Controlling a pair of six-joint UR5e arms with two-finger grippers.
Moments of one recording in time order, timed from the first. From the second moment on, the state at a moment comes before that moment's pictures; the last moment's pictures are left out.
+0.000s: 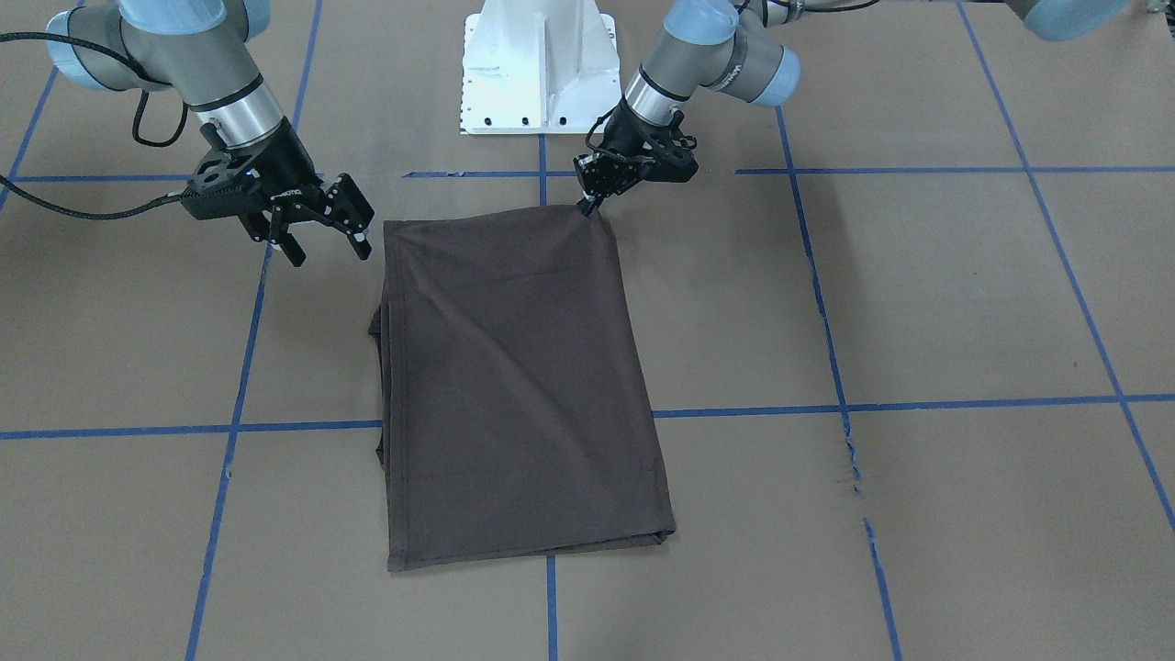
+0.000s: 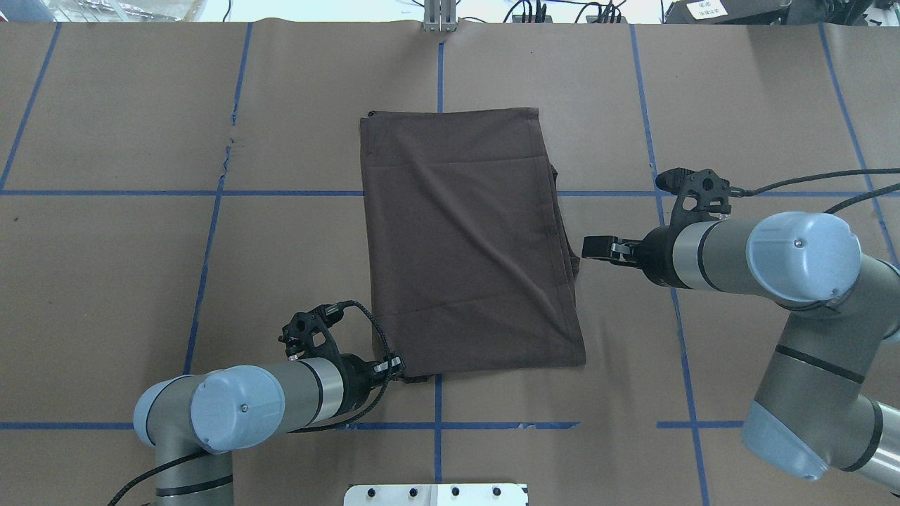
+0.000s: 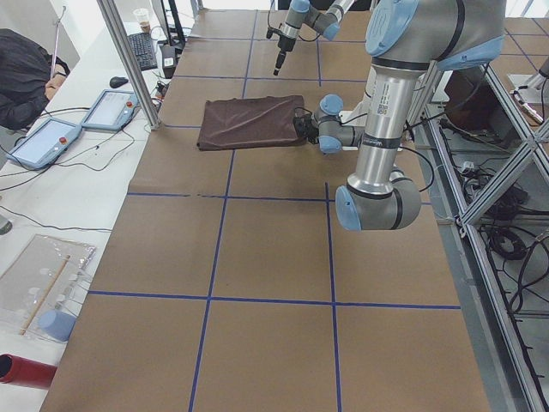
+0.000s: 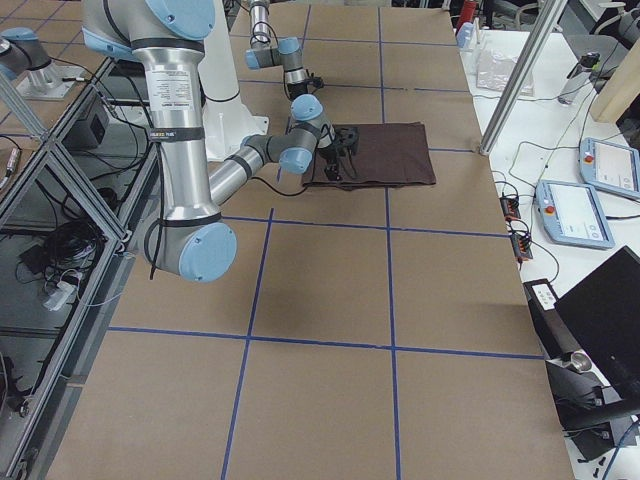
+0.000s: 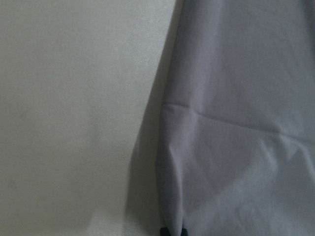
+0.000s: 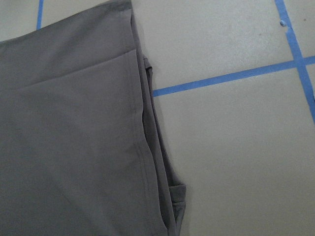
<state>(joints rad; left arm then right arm) -0.20 -1.95 -1.76 -2.26 -1.52 -1.84 0.57 -1.44 2.00 -1.09 1.71 1.41</state>
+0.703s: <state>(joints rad) -0.20 -1.95 -1.77 -2.27 -1.46 -1.84 0.53 -1.31 1.97 -1.32 1.68 1.57</state>
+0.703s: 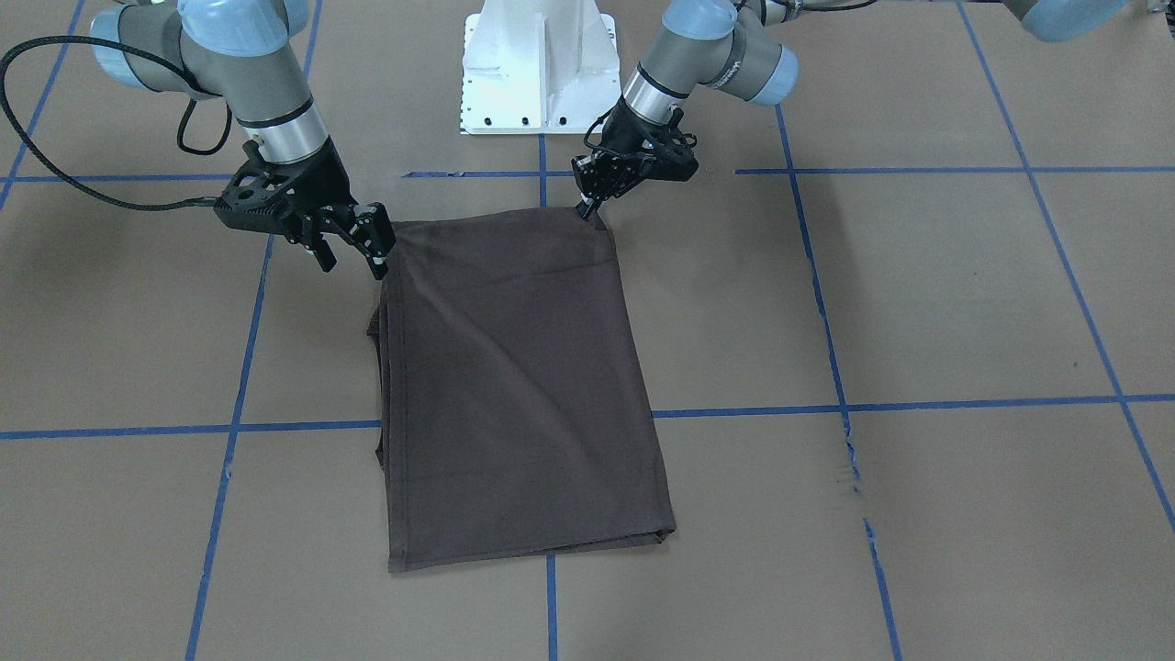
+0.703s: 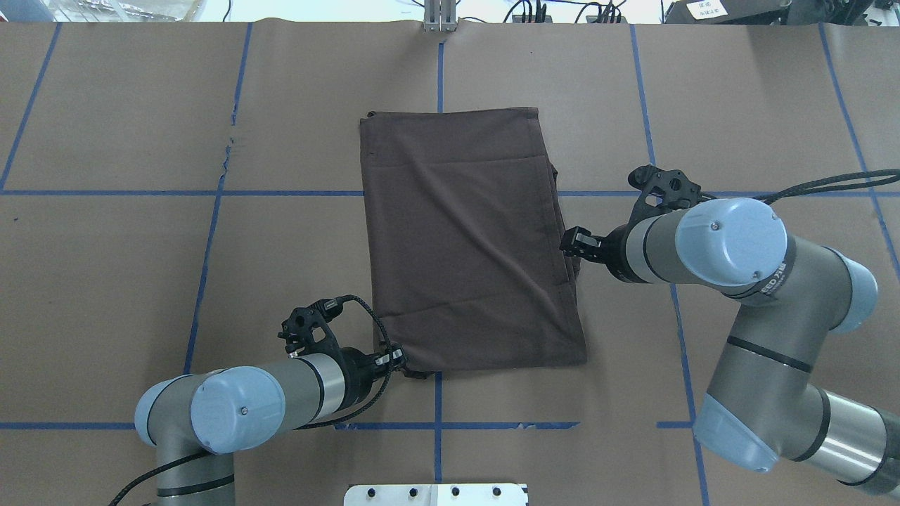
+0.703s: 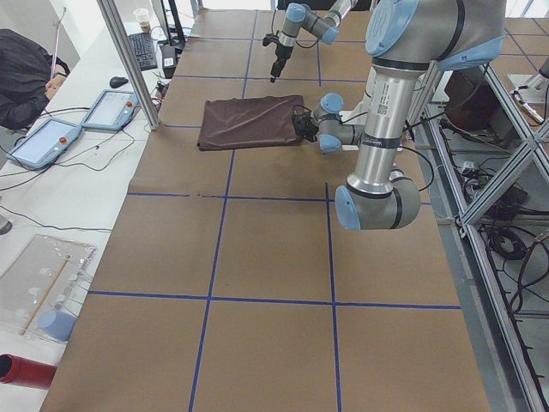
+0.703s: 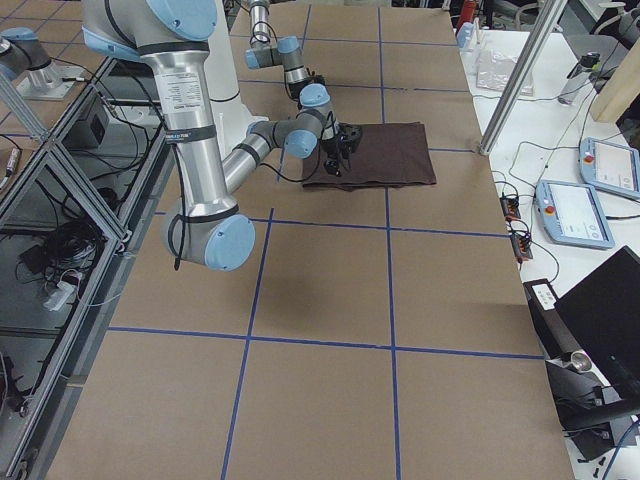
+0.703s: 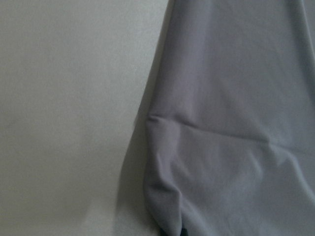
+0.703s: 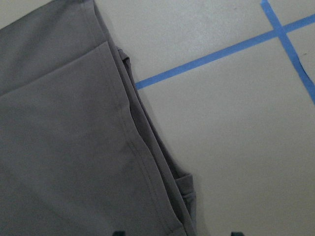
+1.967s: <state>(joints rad) -0.20 -1.94 -1.81 -2.27 -1.44 -1.83 0.38 -1.29 1.89 -1.34 1.55 1.59</state>
